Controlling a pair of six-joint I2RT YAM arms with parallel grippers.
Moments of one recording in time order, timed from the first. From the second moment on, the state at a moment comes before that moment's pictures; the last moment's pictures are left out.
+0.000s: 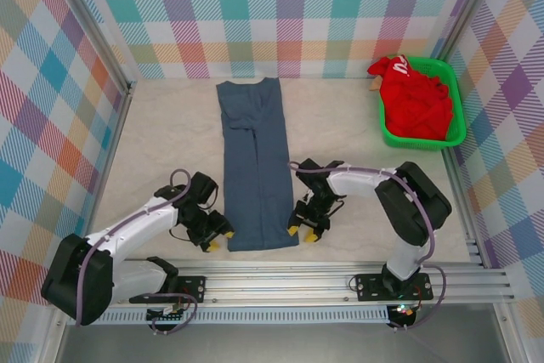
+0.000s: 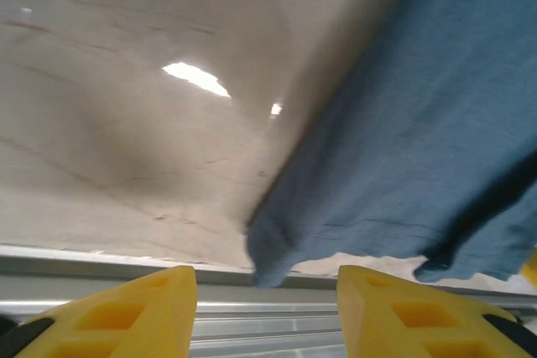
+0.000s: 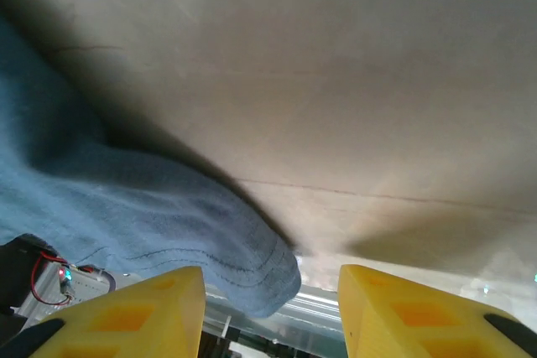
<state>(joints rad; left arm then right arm) -0.50 1.17 0.59 -0.84 0.41 -1.10 0.72 1.75 0.93 -0.79 -0.64 0.94</state>
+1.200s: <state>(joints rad) -0.61 1.04 0.53 -0.91 0.50 -1.10 0.85 1.72 0.96 -0.86 -0.71 1.01</state>
